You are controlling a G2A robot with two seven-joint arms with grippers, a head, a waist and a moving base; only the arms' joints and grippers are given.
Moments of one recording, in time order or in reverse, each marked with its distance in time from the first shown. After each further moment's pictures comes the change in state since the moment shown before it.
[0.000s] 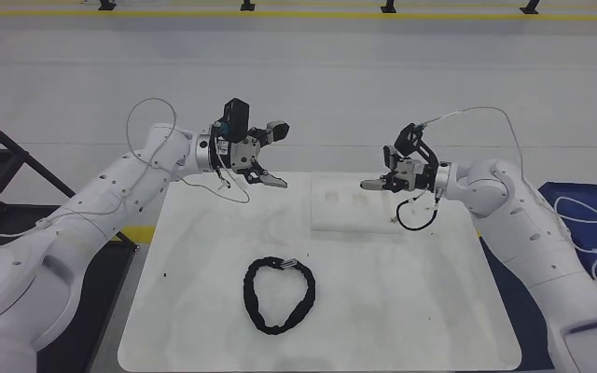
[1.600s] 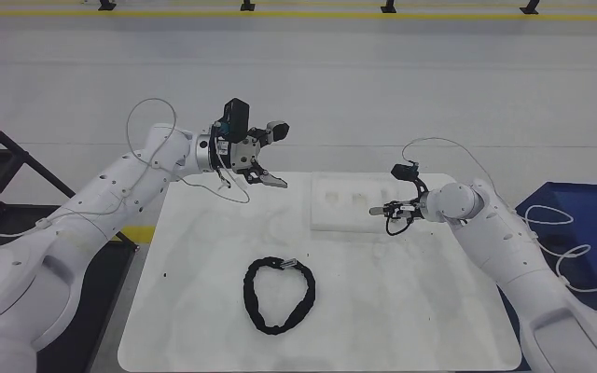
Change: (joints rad) left arm 0.000 0.000 0.000 0.000 0.000 0.000 0.000; right arm 0.004 -0.103 -0.081 0.223 0.188 0.675 0.450
